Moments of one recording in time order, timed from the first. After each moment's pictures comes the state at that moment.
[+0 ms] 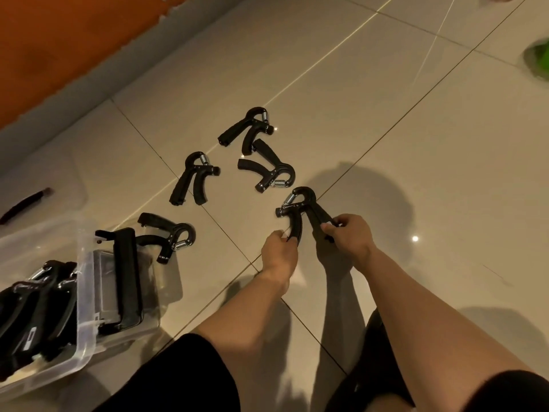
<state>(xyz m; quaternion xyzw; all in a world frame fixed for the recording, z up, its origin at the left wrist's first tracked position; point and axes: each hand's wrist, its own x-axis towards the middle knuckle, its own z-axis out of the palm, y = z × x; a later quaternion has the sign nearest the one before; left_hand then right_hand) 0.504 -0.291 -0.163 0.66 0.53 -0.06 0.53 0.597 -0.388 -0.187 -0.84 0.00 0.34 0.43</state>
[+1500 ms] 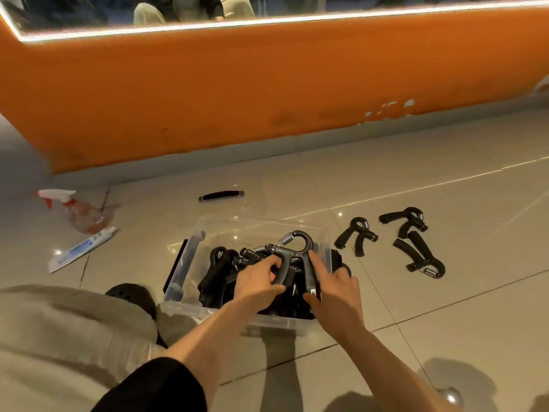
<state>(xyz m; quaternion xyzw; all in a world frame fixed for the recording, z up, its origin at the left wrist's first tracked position) 0.185 -0.042 -0.022 0.83 0.46 0.00 0.33 0.301 -0.159 -0.048 -0.85 -0.50 0.04 0.15</state>
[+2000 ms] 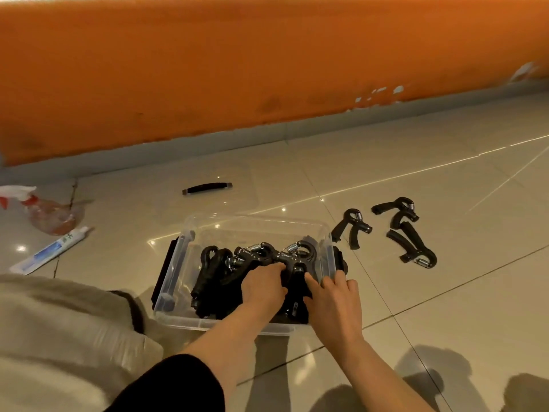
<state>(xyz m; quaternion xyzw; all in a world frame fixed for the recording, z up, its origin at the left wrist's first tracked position) 0.202 -0.030 -0.059 0.87 0.43 -0.04 0.23 0.283 -0.147 -0.063 -0.87 -0.49 -0.07 0.01</state>
